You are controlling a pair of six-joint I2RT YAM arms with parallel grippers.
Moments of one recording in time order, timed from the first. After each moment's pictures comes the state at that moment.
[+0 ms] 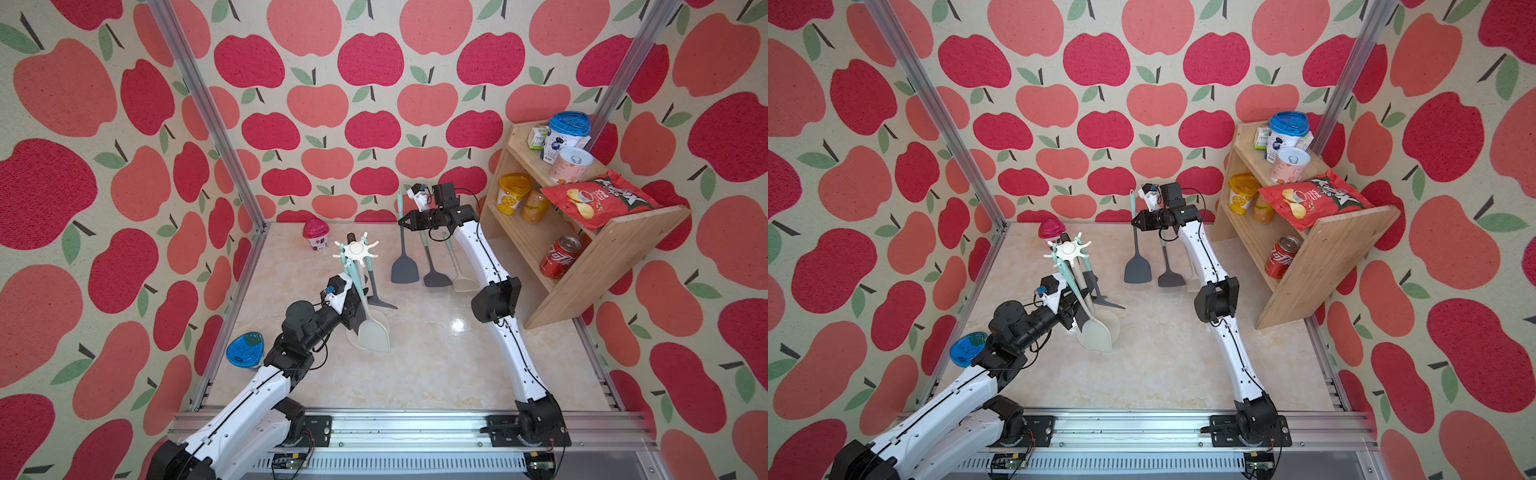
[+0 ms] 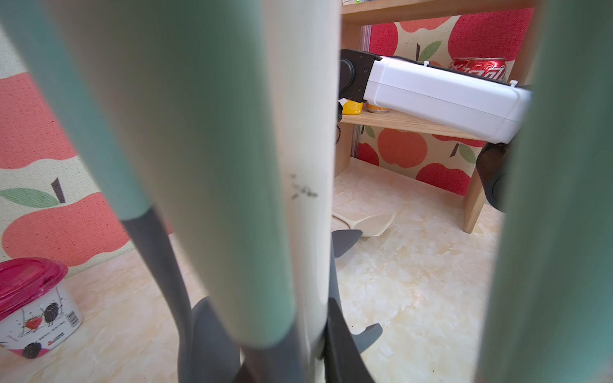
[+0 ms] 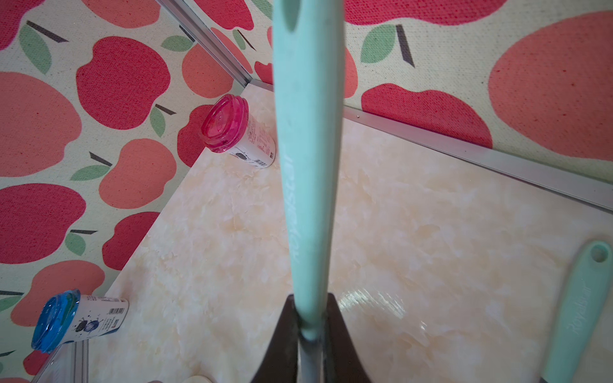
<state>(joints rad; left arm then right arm) -0.44 0.84 0.41 0.38 0.29 0.04 0.44 2.77 3.00 -0.91 -0.61 0.17</state>
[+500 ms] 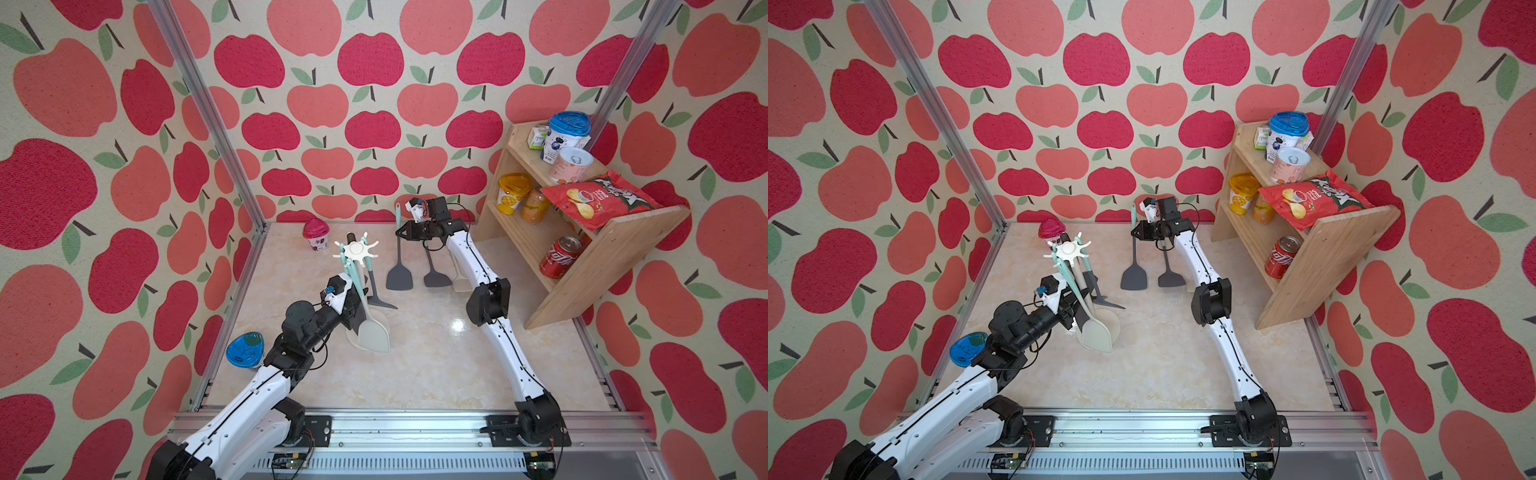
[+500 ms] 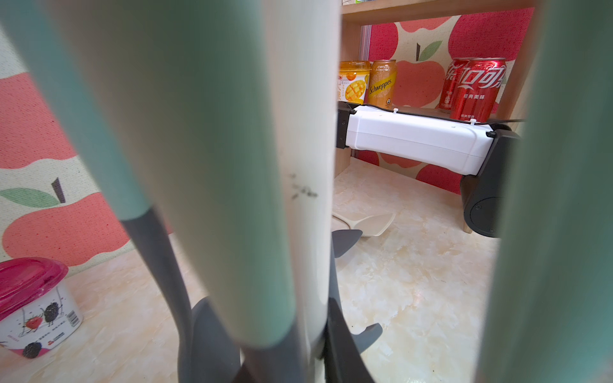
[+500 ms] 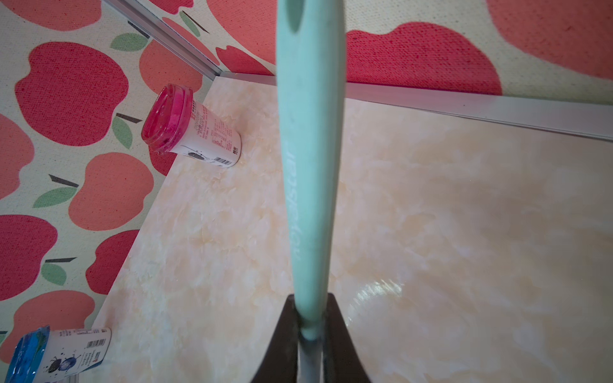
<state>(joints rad) -0.44 0.84 0.41 0.38 0.29 0.04 0.44 2.91 3.00 -0.78 -0.61 0.29</state>
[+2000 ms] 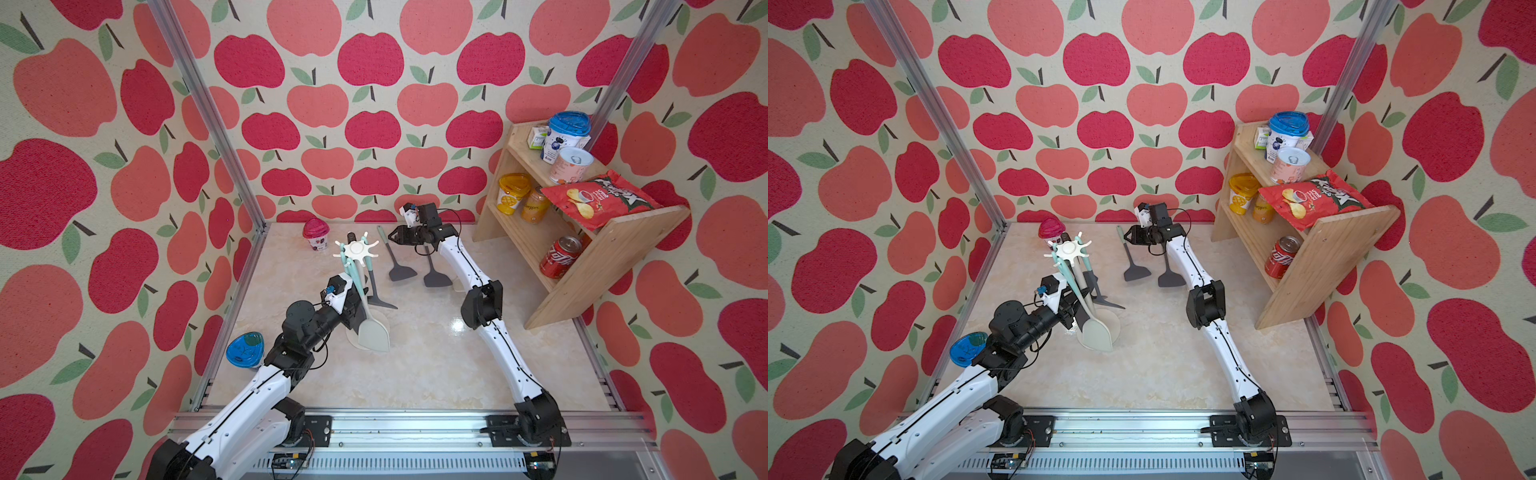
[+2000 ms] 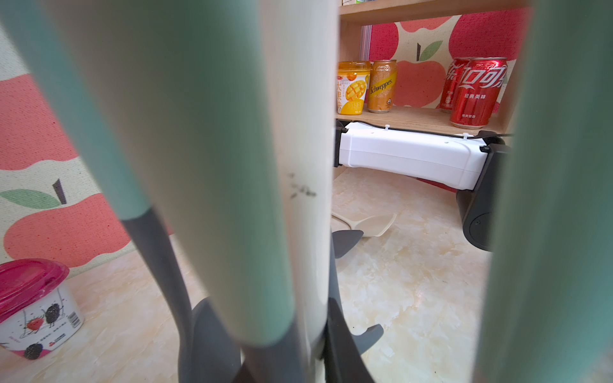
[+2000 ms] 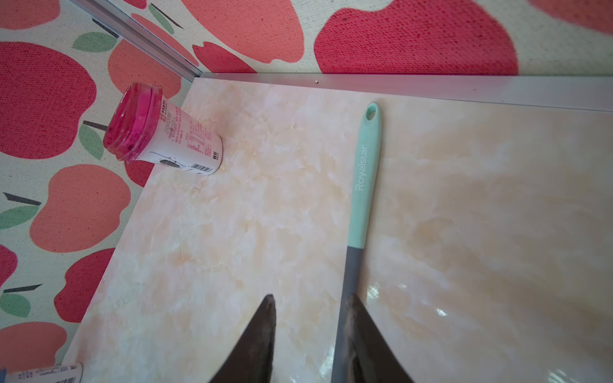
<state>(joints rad) -0.44 0.84 0.41 0.39 0.29 0.05 0.50 2.92 3.01 -0.76 -0.50 0.31</state>
